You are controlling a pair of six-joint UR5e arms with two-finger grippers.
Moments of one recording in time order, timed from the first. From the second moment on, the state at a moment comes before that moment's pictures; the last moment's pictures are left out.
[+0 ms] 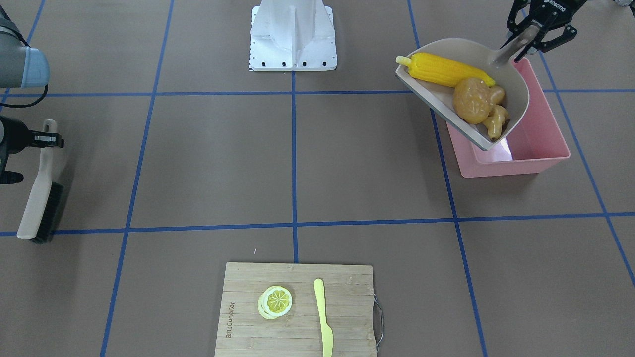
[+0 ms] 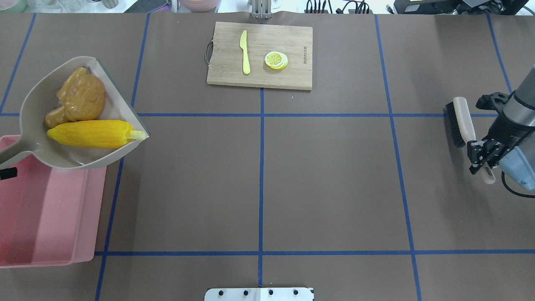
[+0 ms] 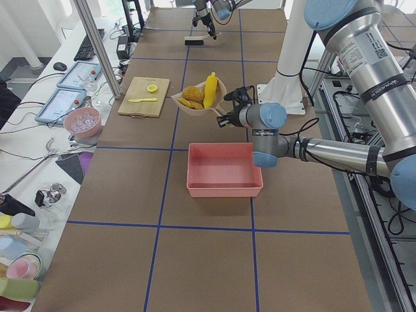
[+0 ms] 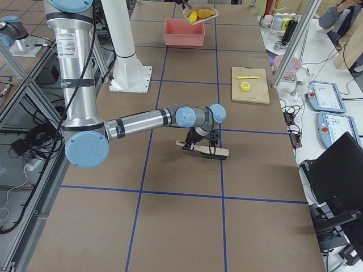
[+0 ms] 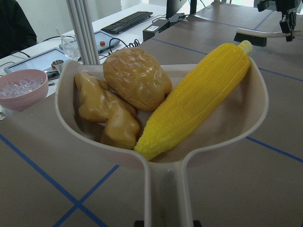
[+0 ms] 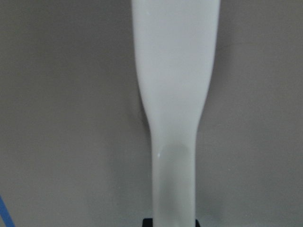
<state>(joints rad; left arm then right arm) -0.81 -1.01 -2.14 -3.10 -1.86 -0.42 1.04 -1.49 1.70 -1.82 2.45 0.41</state>
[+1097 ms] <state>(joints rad) -0.88 -0.67 -1.99 -3.44 -1.86 -0.48 1.08 -1.46 1.70 -1.80 2.42 0.39</state>
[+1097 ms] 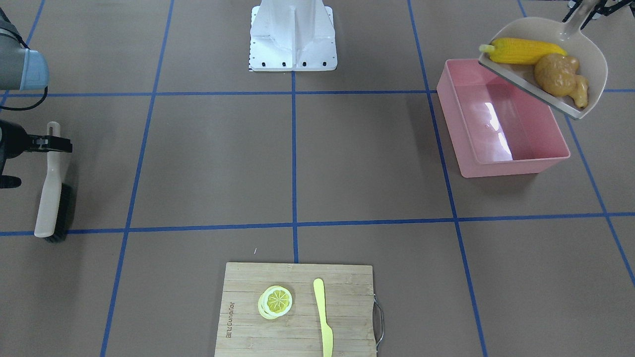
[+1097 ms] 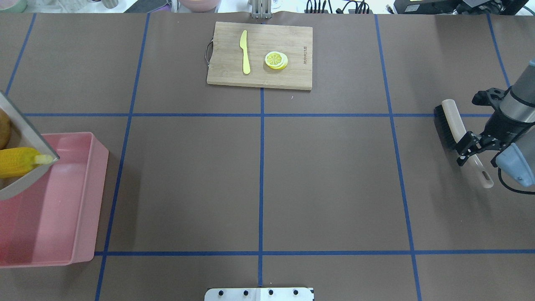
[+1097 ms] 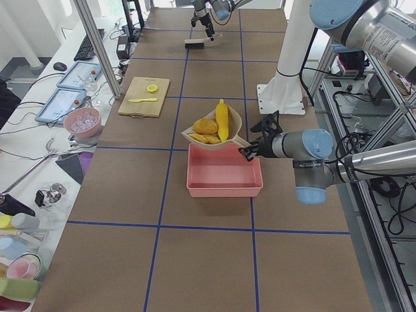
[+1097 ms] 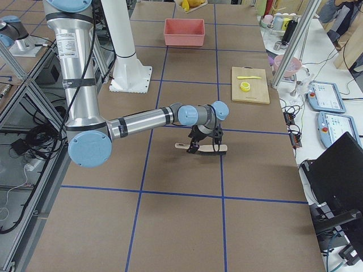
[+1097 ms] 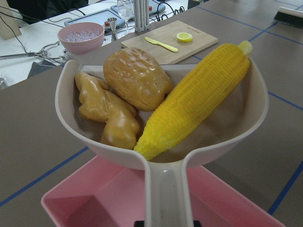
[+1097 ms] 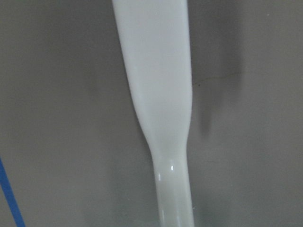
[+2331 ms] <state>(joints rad) -0.89 -0.60 -1.78 -3.55 -1.99 -0.47 1.53 -1.47 1.48 -1.64 2.24 0.02</state>
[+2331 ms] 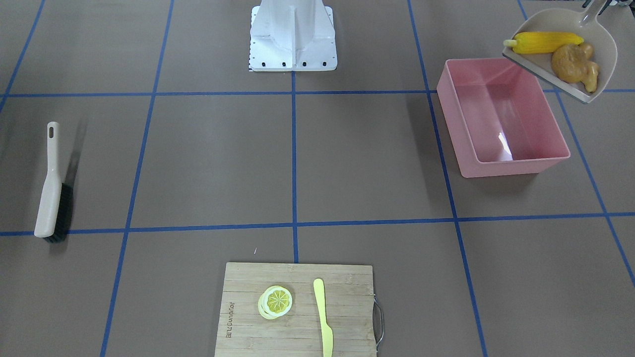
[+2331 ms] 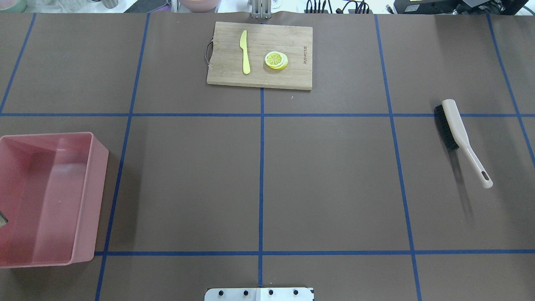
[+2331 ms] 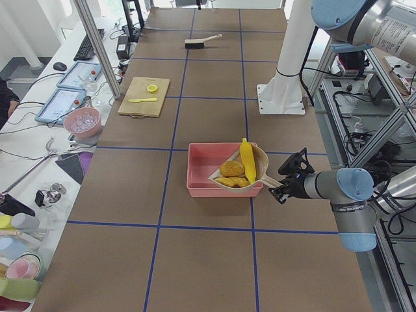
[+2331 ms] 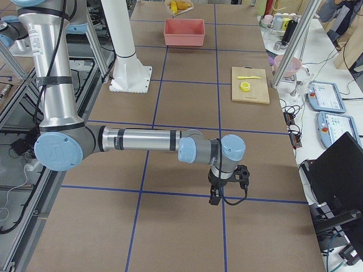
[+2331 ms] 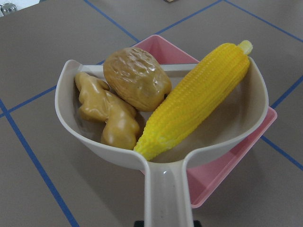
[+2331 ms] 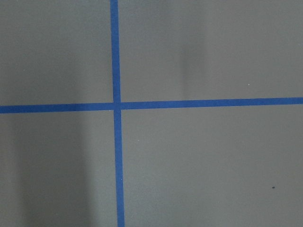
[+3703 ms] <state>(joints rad) -0.88 -0.60 -1.93 -3.18 -2.18 -0.47 1.54 -1.49 1.52 -1.63 2.23 0.00</state>
